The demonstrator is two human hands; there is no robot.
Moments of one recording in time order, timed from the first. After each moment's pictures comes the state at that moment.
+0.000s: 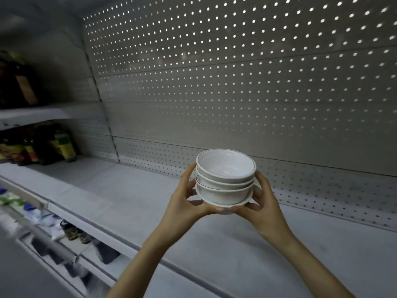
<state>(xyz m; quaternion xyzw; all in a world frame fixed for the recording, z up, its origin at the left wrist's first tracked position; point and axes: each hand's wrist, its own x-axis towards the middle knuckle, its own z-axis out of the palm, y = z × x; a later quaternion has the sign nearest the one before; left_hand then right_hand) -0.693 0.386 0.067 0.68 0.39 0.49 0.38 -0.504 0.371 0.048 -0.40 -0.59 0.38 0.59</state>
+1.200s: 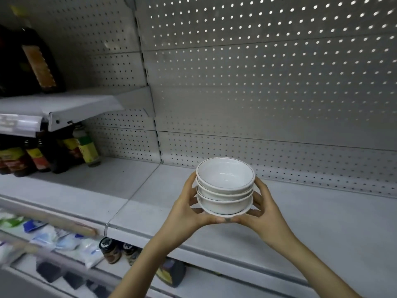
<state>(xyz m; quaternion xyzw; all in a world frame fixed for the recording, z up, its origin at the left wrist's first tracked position) -1.069 0.553 0.030 0.70 0.35 0.40 0.47 -0.874 0.505 0.017 -0.50 -0.55 0.38 0.55</state>
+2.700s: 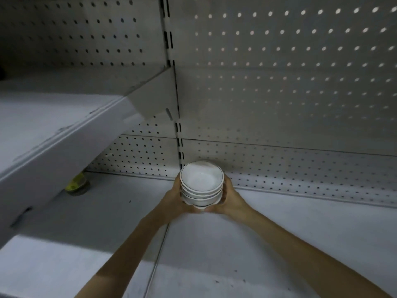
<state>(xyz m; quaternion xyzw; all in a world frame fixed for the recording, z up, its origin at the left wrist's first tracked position) -1.188 0.897 -0.069 0.71 0.39 0.29 0.50 -1.003 0.828 -0.066 -0.57 -0.56 0.44 0.42</state>
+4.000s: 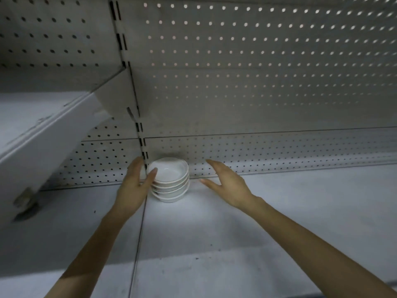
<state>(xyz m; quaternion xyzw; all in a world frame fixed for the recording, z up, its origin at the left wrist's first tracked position) -1.203 0.881 -0.014 0.77 0.44 0.32 0.33 -0.989 0.755 -0.004 -0.76 -0.60 0.09 0.26</state>
